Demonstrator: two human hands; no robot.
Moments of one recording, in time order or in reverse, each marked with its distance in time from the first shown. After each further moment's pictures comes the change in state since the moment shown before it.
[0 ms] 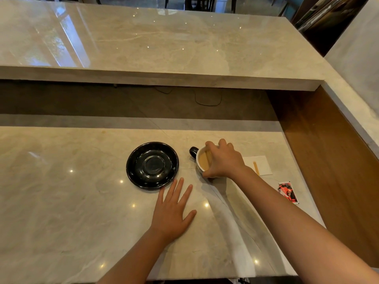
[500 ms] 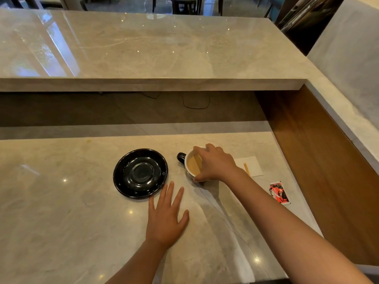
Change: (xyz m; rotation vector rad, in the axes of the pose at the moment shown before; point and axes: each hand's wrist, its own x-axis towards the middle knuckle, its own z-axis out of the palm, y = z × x) left_hand 0.009 0.012 0.007 -0.019 0.024 -0.105; right_hand 0.001 0.009 -0.005 0.024 -0.036 -0.040
